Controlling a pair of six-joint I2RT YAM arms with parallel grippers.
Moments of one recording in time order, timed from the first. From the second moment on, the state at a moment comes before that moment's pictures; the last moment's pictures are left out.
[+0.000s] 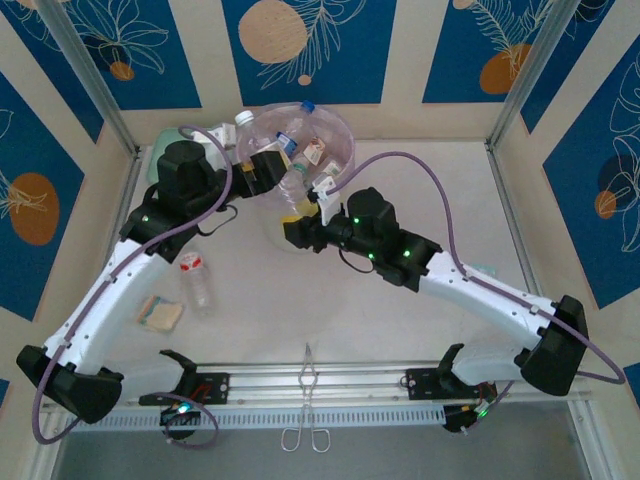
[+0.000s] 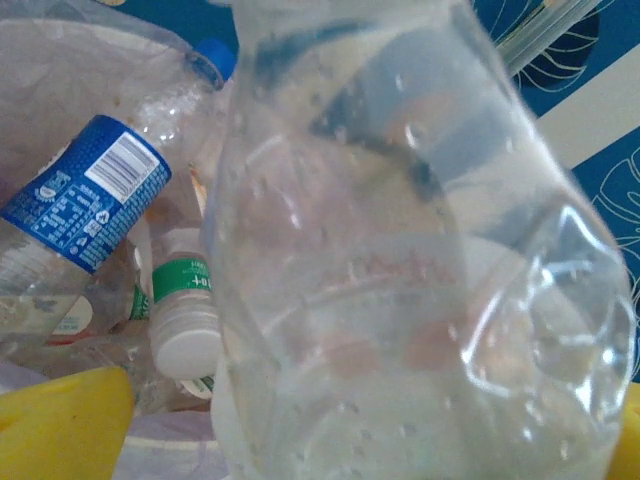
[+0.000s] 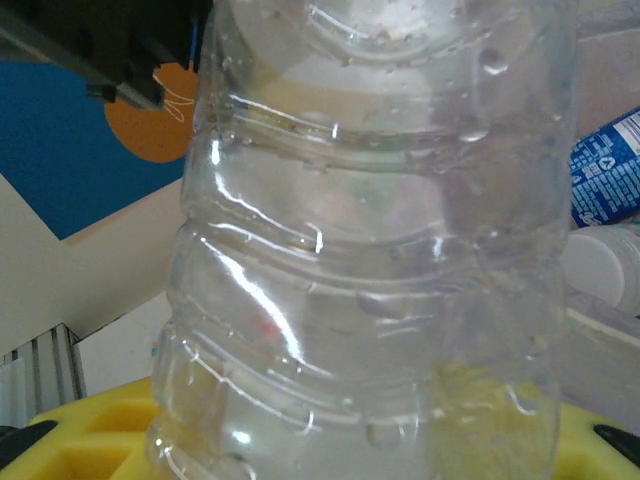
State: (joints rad) left arm -0.47 1.21 1.39 -0.44 0.23 -0.65; right arm 0.90 1.26 1.11 -0.06 -0.10 0.20
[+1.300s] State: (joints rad) left arm -0.41 1.77 1.94 -0.27 0.15 -0.51; right arm 0.61 0.88 1.03 -0.34 0.04 0.20
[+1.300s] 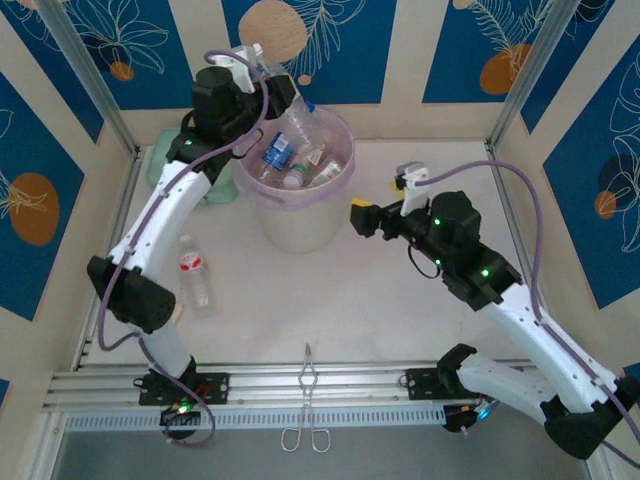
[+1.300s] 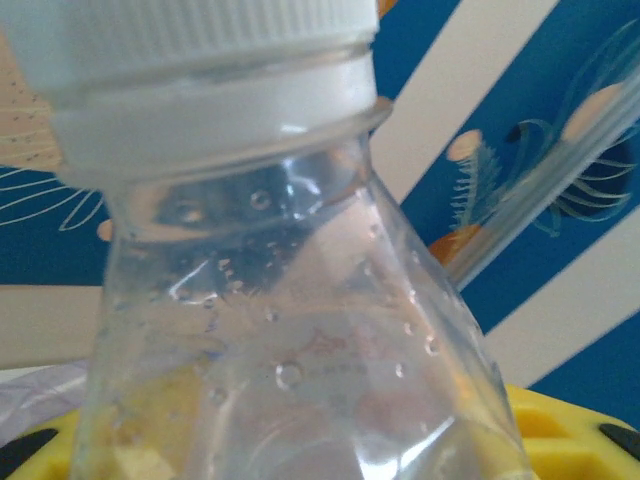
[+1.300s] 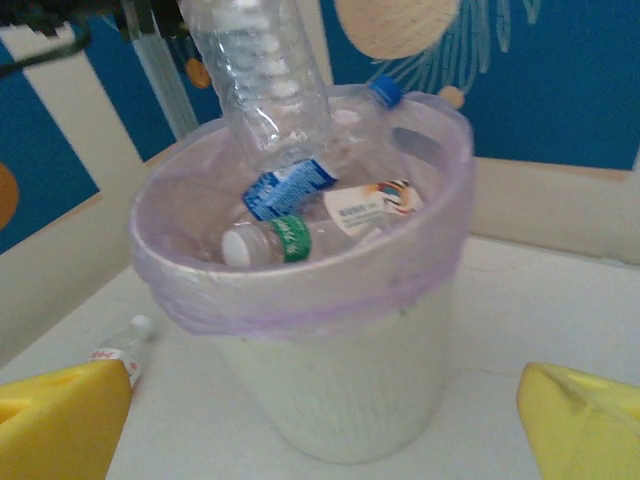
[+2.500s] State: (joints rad) left arm -0.47 1.88 2.01 -0.50 0.24 -0.37; right arm 0.56 0.91 1.00 -0.47 0.02 0.27
